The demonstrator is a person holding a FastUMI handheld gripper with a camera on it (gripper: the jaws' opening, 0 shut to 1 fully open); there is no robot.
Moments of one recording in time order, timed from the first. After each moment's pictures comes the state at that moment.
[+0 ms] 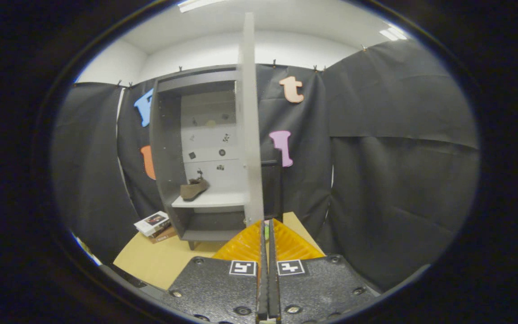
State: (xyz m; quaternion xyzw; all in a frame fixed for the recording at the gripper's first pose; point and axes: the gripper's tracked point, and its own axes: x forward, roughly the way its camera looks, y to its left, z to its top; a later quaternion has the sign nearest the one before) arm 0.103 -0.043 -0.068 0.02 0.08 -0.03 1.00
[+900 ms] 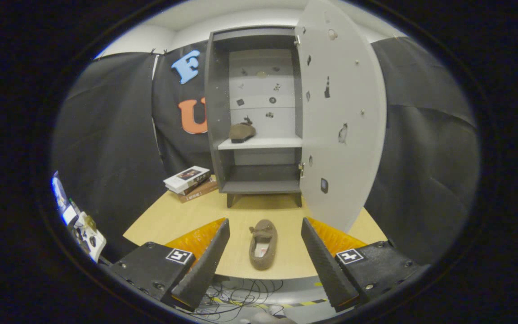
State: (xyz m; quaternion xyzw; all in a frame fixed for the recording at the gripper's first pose) arm 0.103 0.112 -0.251 0.01 0.19 0.07 0.98
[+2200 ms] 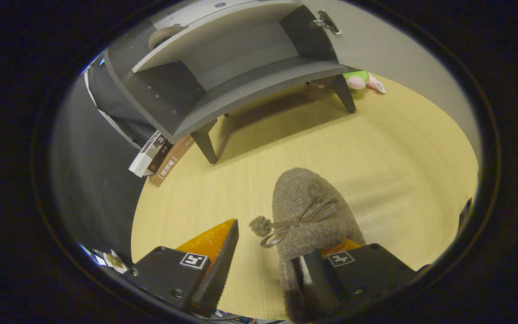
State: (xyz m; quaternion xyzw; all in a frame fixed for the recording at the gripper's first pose) arm 0.325 0.172 -0.516 0.18 0.43 0.07 0.88
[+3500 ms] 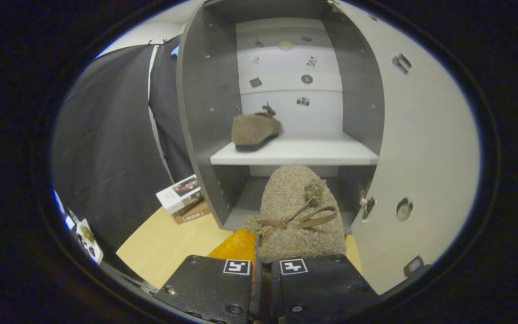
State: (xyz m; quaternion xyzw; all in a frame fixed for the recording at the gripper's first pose) arm 0.388 0.150 -0.207 0.00 0.19 0.13 0.97
